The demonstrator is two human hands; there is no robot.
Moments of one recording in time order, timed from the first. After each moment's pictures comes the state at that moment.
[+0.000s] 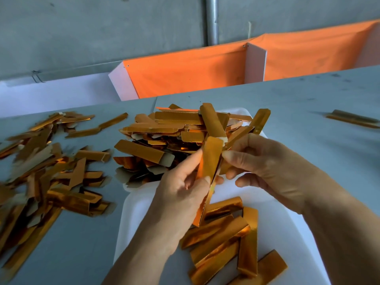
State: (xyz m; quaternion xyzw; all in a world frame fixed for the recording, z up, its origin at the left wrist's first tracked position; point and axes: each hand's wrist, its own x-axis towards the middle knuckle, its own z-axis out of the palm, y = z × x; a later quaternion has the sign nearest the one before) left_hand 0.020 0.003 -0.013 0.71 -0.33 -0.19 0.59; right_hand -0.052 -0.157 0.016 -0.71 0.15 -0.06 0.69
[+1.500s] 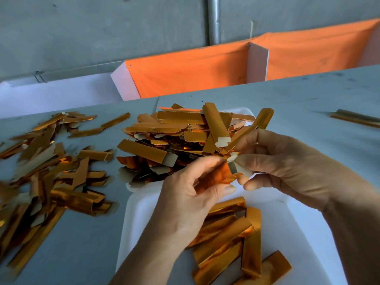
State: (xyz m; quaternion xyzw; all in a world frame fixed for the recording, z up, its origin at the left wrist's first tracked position) left_hand 0.021 0.002 -0.014 0.74 -0.37 -0.13 0.54; right_hand -0.058 -0.172 0.018 -0.68 0.10 -0.06 0.72
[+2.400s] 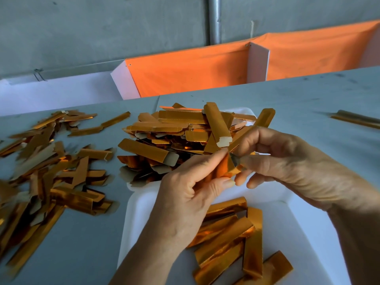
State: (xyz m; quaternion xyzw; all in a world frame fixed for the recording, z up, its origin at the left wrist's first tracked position) left_hand 0.020 0.006 -0.008 0.73 -0.43 -0.05 0.53; right_hand -0.062 -0.169 0.024 -0.74 0.01 -0.09 0.67
